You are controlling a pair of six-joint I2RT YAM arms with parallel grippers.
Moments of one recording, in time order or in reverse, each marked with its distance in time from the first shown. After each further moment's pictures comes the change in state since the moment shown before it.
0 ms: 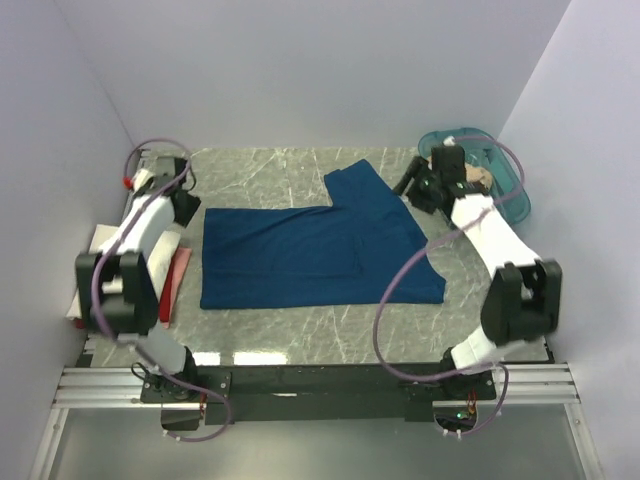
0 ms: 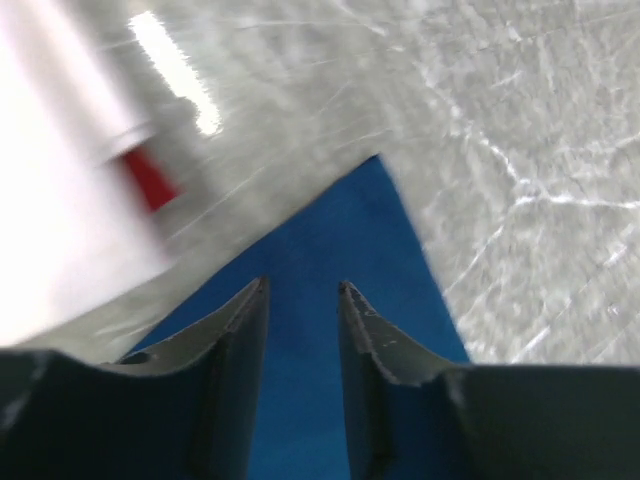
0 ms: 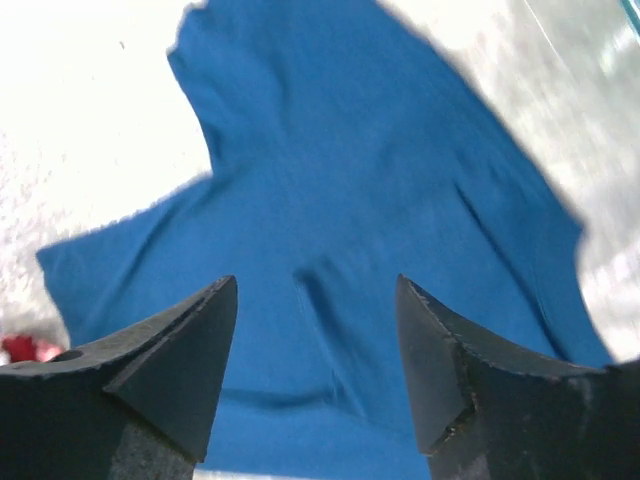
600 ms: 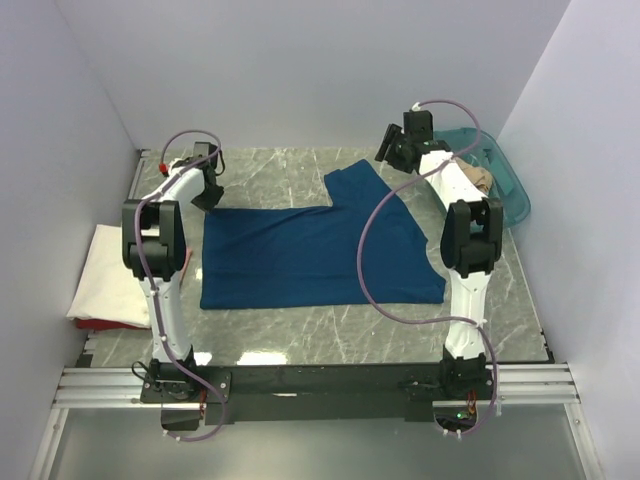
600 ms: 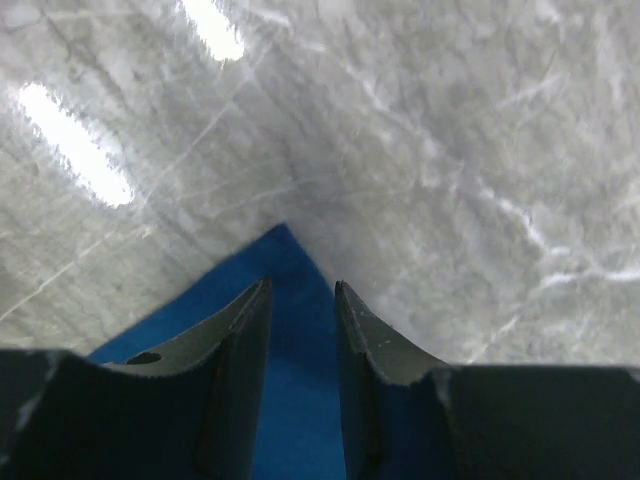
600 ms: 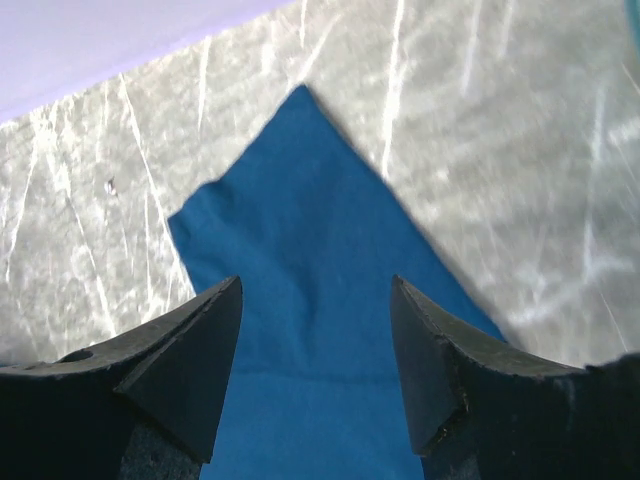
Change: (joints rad) left arm -0.089 0.571 0.484 -0.105 -0.059 -0.040; right arm 0.026 0.678 0.713 0.001 0.033 -0.154
